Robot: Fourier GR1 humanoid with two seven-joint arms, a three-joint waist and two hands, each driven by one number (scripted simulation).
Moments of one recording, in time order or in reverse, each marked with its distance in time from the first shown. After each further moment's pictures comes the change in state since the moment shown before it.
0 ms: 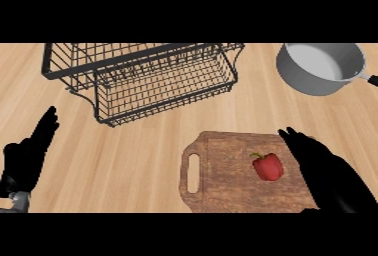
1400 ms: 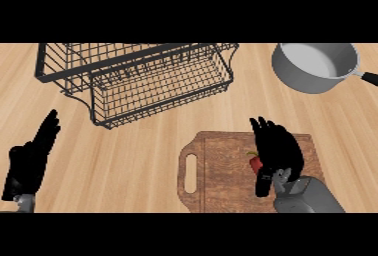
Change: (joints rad) left arm 0.024 -0.107 0.088 -0.011 -0.115 -0.055 0.022; right arm -0.193 0.277 0.010 0.454 0.234 0.111 -0.014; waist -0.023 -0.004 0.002
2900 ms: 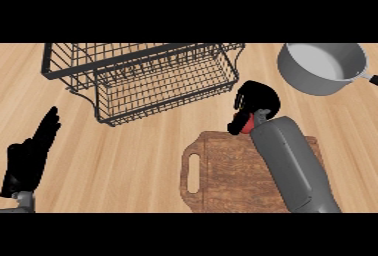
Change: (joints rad) left arm -0.016 -0.089 0.110 -0.015 -0.100 -0.124 0.015; right arm -0.396 0.174 -0.336 0.586 0.088 -0.181 -0.218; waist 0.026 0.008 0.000
